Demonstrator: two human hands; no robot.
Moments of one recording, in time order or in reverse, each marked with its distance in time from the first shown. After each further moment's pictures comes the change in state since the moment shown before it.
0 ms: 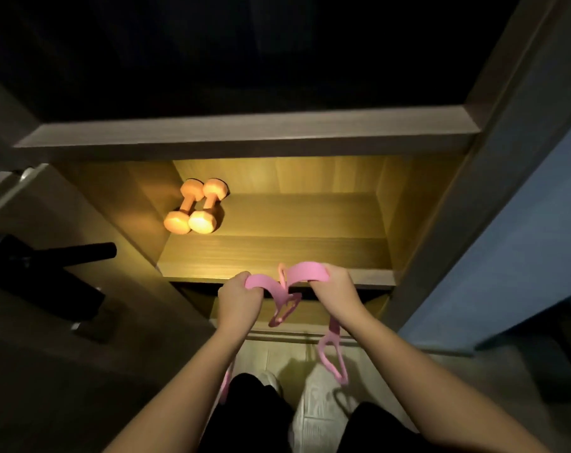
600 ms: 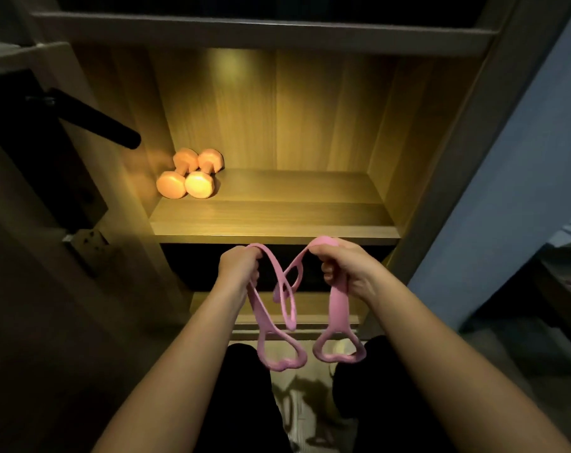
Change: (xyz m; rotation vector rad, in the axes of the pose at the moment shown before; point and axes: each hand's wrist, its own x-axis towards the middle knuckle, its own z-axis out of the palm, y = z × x) left_hand 0.005 -0.142 0.012 -0.596 -0.197 -0.183; right_hand -0.066 0.073 0.086 0.447 -0.018 0.210
